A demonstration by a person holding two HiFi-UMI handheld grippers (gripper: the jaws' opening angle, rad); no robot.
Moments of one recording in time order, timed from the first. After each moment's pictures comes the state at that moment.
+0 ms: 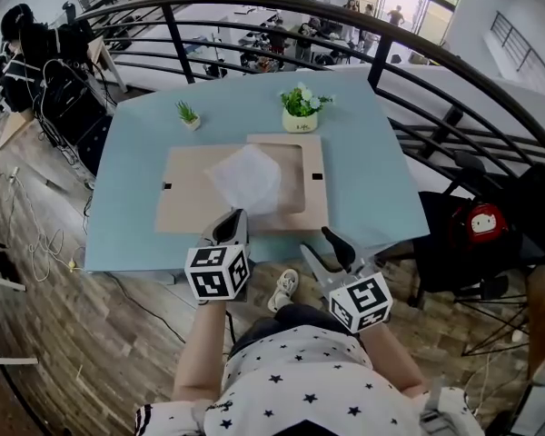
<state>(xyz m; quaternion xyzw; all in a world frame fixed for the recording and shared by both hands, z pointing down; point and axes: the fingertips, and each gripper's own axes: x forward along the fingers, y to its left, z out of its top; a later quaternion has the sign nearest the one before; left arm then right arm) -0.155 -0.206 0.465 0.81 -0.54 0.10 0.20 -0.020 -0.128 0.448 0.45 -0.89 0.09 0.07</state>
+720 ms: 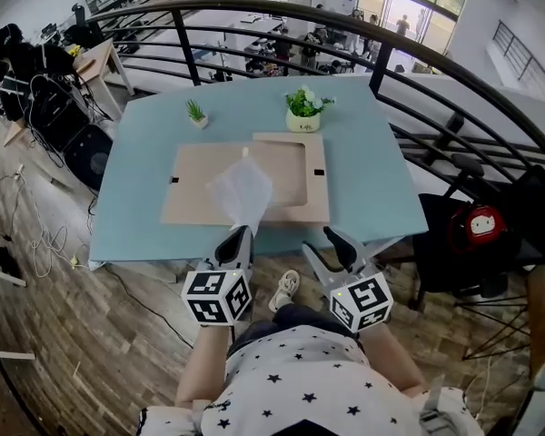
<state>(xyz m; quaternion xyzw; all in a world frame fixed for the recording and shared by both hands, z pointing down) -0.149 -0.132 0.441 0.83 -0.52 0.05 0.20 -0.019 -0.099 0.440 0.45 -0.89 0.07 0.06</state>
